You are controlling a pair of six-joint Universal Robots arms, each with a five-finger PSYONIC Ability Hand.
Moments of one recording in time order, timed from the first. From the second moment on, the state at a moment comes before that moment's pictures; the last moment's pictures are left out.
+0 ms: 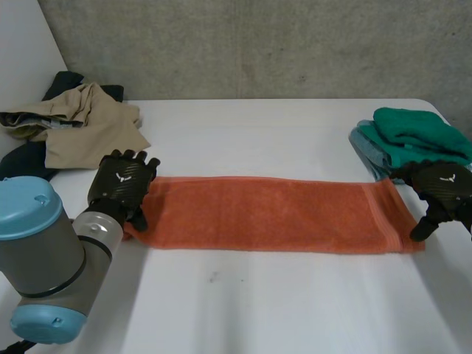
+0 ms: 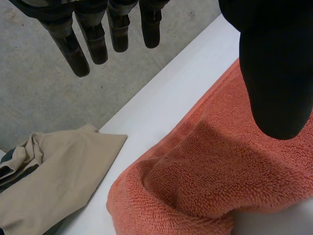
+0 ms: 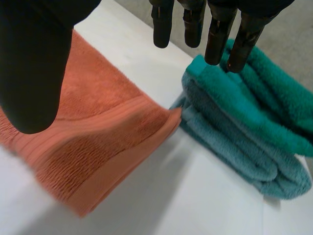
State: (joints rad) left arm 4.31 -1.87 -1.84 3.56 -1.63 3.60; right arm 1.42 -1.32 1.82 -0.10 1.04 2.59; left_hand 0.21 0.20 0.21 0.21 0.05; right_hand 0.20 0.23 0.23 0.24 0.07
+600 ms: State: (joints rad) left arm 4.32 -1.88 -1.86 3.57 -1.63 3.59; right arm 1.72 -0.65 0.96 -0.08 1.16 3.42; left_hand 0.21 0.20 0.21 0.21 0.05; right_hand 0.20 0.23 0.23 0.24 0.07
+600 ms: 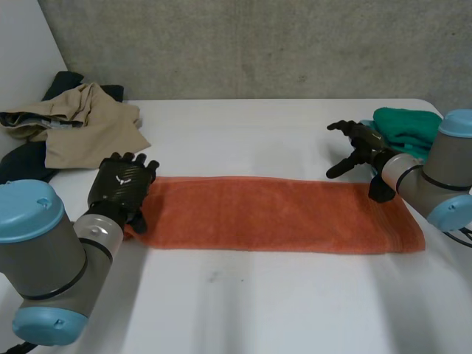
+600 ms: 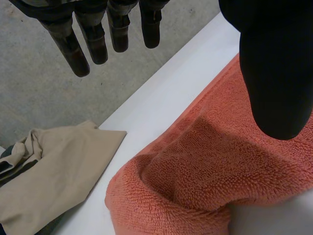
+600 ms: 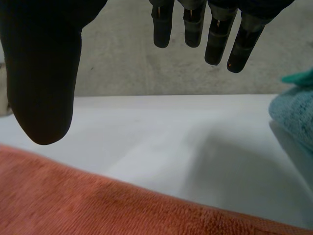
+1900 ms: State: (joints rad) left arm 4.31 -1.88 -1.87 3.58 -1.64 3.59; right arm 1.60 -0.44 0.65 0.10 1.28 3.51; left_hand 0.21 0.20 0.21 0.21 0.05; right_hand 0.20 0.23 0.23 0.24 0.07
